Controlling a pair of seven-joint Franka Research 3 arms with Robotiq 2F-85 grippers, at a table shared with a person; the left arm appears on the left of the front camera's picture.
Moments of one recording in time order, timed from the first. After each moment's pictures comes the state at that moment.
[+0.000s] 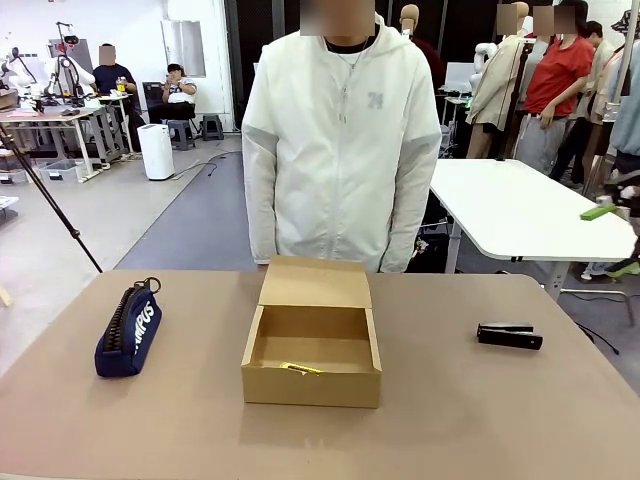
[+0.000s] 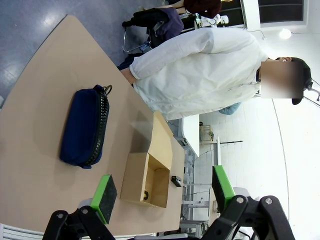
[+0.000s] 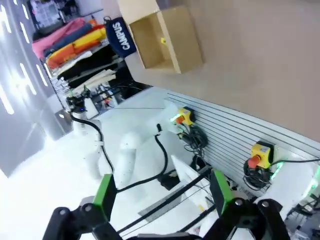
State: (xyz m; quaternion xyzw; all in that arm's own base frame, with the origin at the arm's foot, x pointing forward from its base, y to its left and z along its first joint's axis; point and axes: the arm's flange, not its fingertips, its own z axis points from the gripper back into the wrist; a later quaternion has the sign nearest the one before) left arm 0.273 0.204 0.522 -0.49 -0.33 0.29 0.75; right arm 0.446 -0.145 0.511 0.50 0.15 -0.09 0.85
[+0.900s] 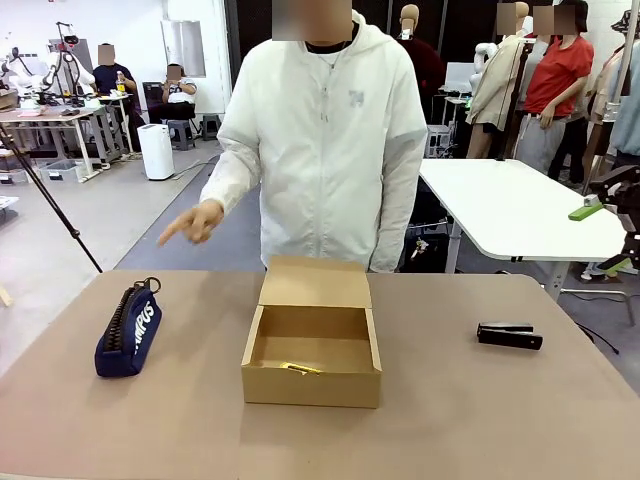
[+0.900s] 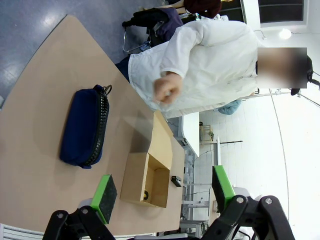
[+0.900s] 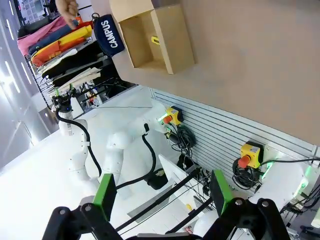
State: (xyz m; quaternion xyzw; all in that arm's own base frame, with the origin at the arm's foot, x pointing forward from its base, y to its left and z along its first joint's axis) left arm 0.273 0.204 0.522 -0.49 -0.33 0.29 0.75; right arm 0.452 -0.135 0.517 0.47 0.15 -0.08 0.87
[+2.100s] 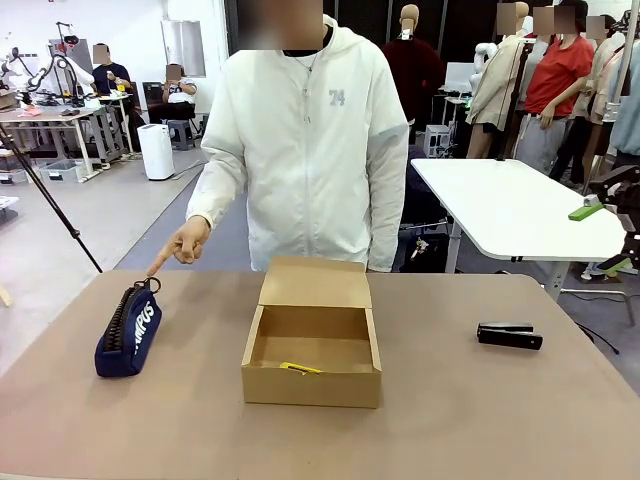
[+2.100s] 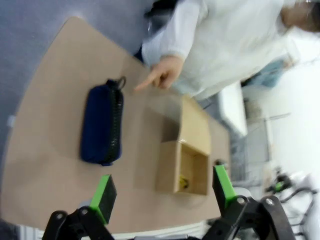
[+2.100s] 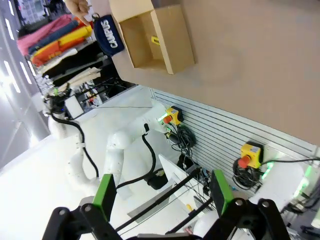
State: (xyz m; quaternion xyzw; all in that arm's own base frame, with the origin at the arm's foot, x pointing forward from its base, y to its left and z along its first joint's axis) left arm 0.308 0.133 0.567 -0.36 -0.32 0.20 0.85; right arm 0.452 -0.135 0.517 0.47 0.15 -0.08 0.87
